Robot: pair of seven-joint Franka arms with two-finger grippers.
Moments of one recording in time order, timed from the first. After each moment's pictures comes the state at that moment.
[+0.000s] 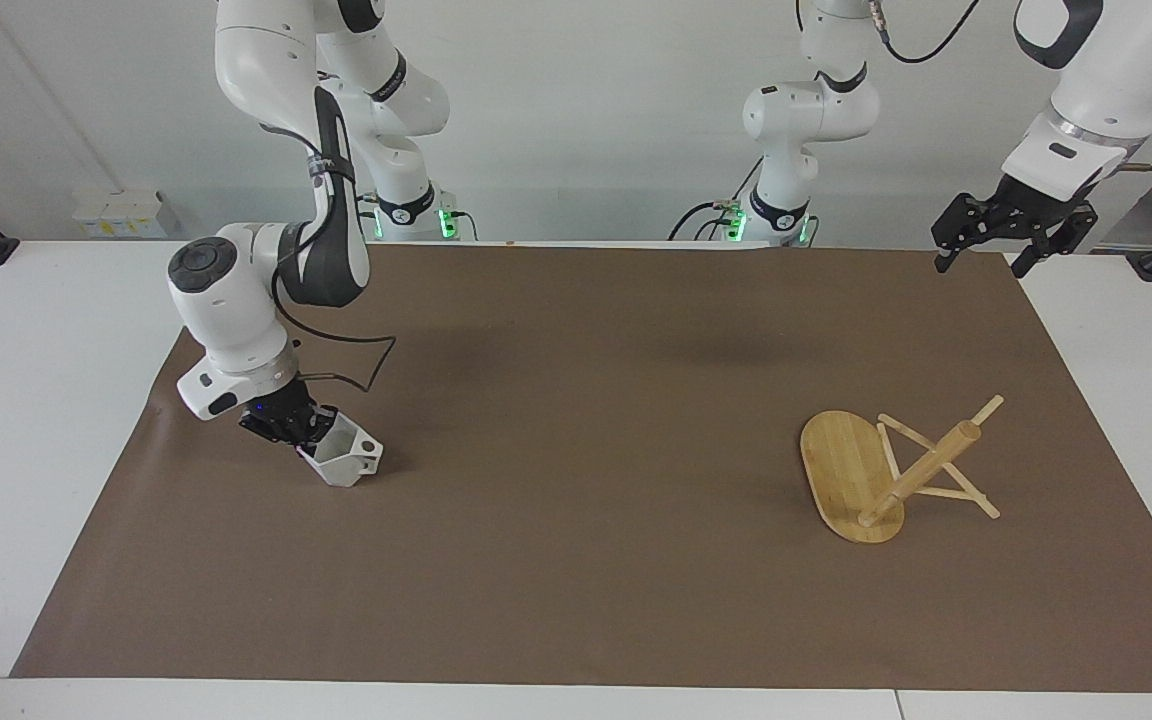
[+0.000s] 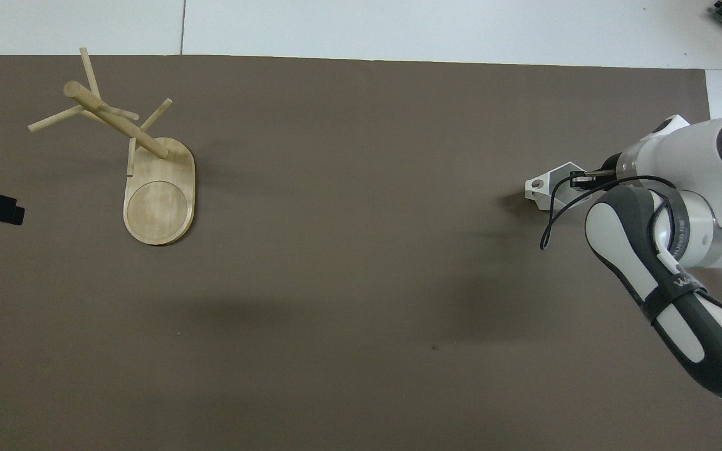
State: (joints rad) left arm 0.01 -0.06 -0.01 -1.62 0.00 1.57 0.15; right arm -0.07 0.28 0.03 -1.90 -0.01 2.26 -0.03
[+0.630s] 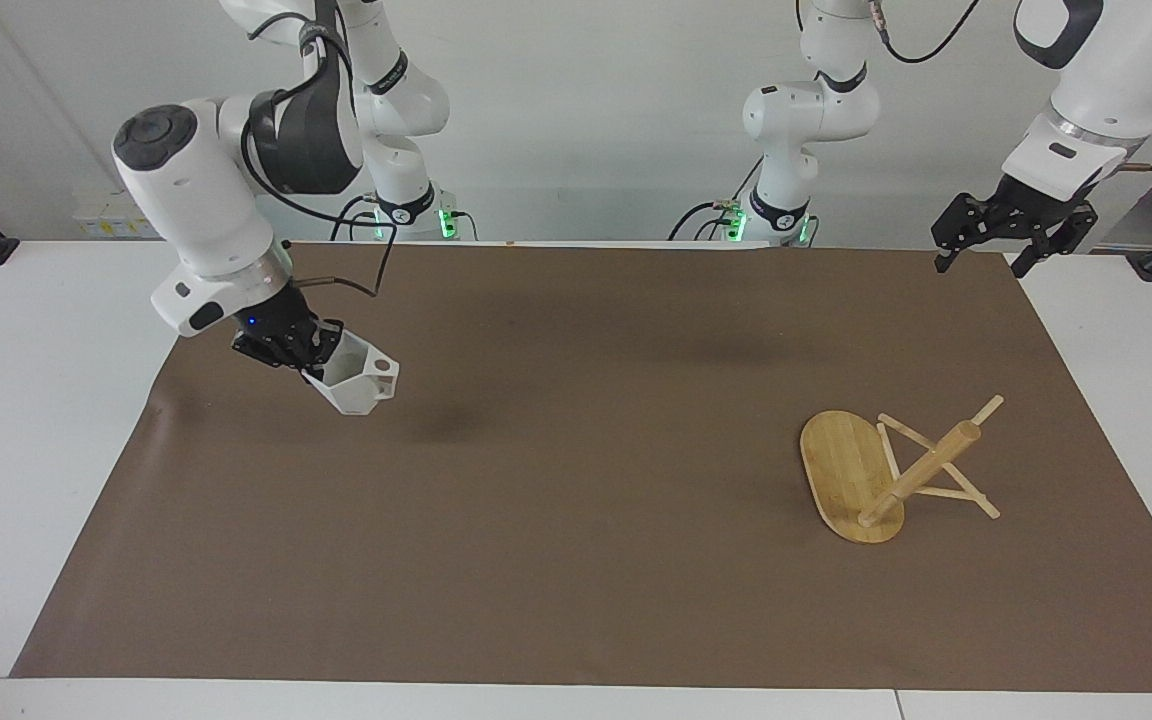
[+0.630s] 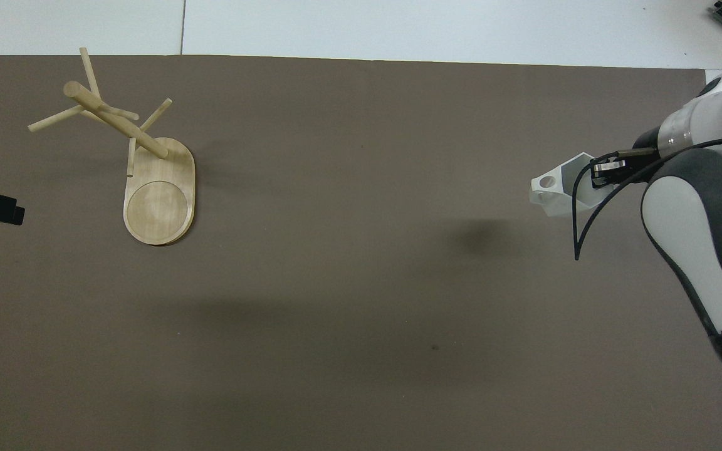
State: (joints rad) left arm 0.01 -0.06 -0.01 -1.62 0.00 1.56 0.15; right arm -0.07 0.10 0.11 -1.67 0.04 1.81 -0.03
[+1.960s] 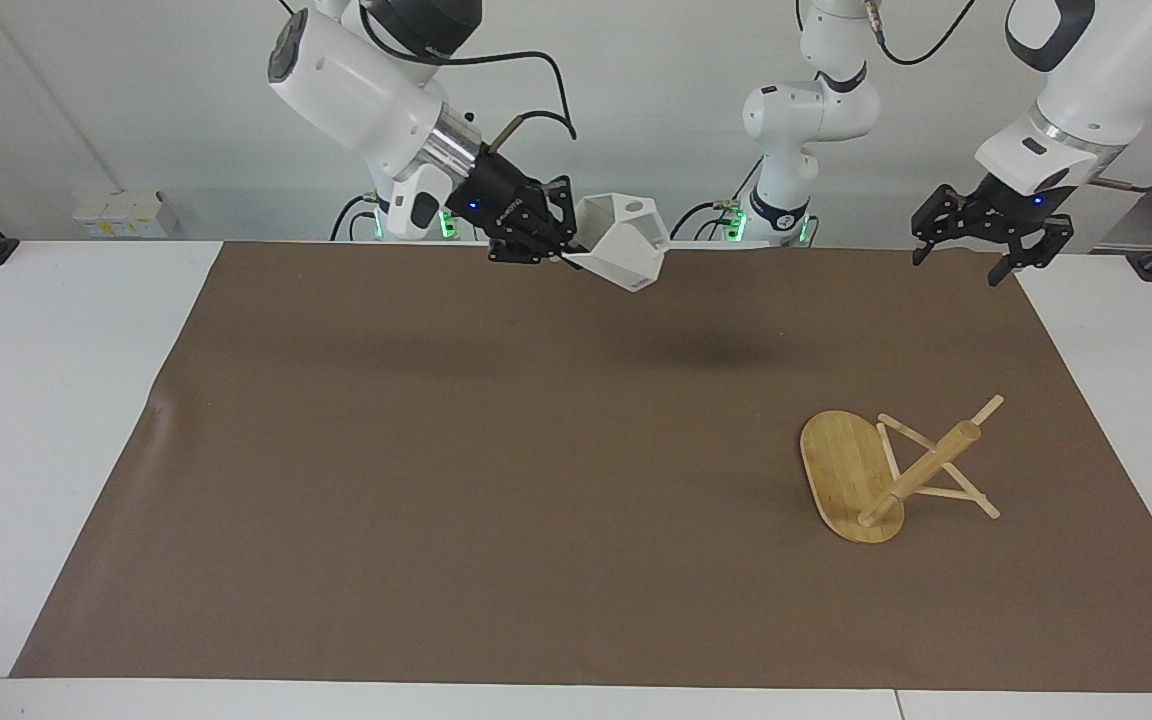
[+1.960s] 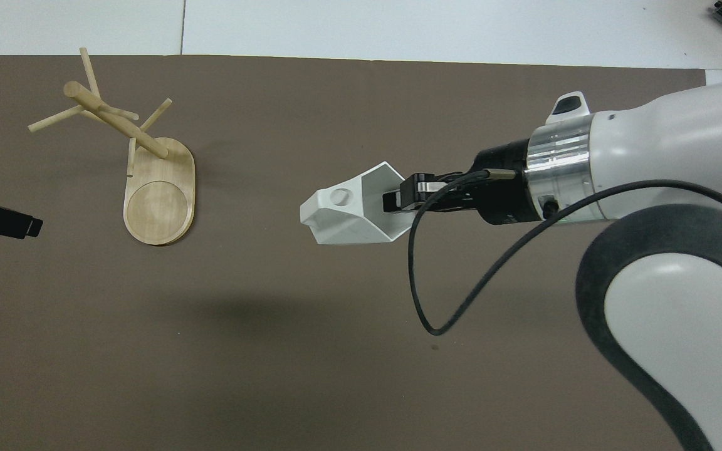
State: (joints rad) left arm 0.01 -0.06 -0.02 -1.64 -0.12 1.55 0.38; right arm -0.06 0.07 0.45 -1.67 0.78 2.01 0.12
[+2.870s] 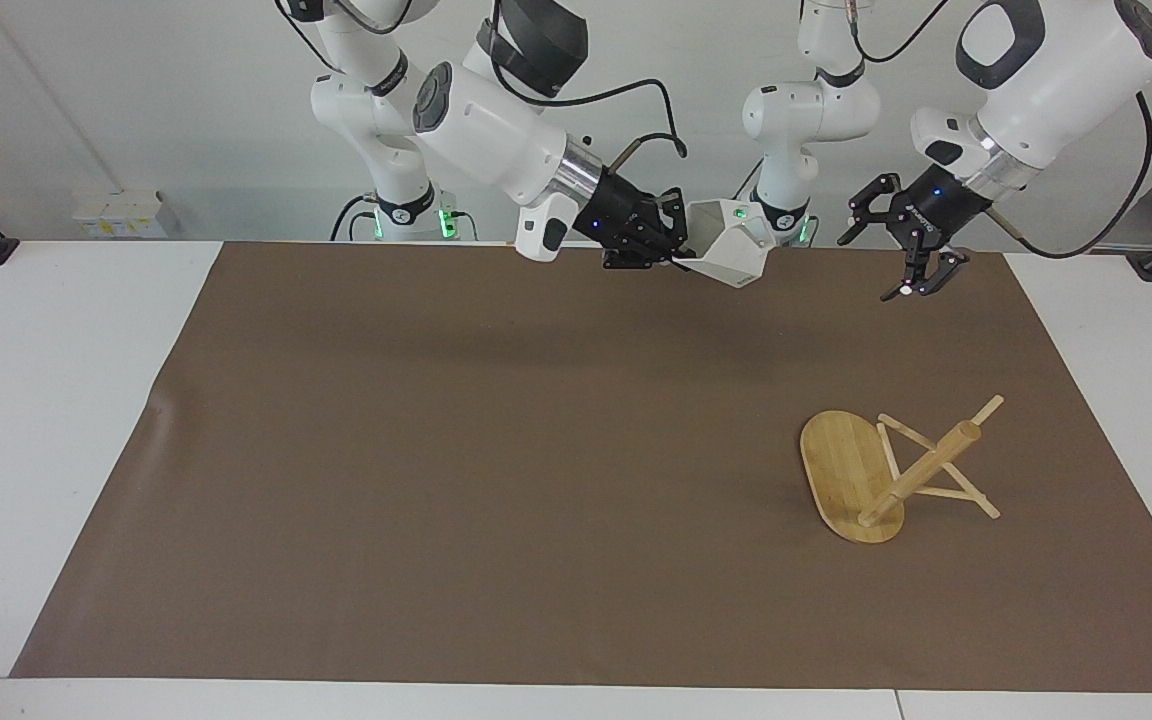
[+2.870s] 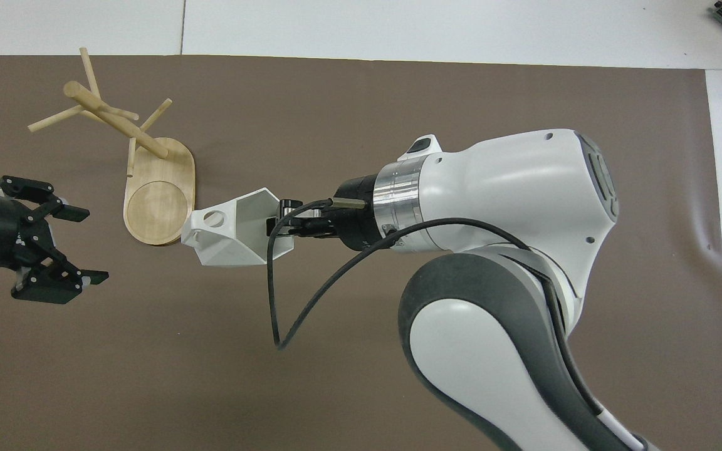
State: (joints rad) left arm -0.02 -0.20 -0.03 -1.92 -0.40 1.69 1.23; right arm -0.05 0.19 0.65 -1.67 0.79 2.20 0.21
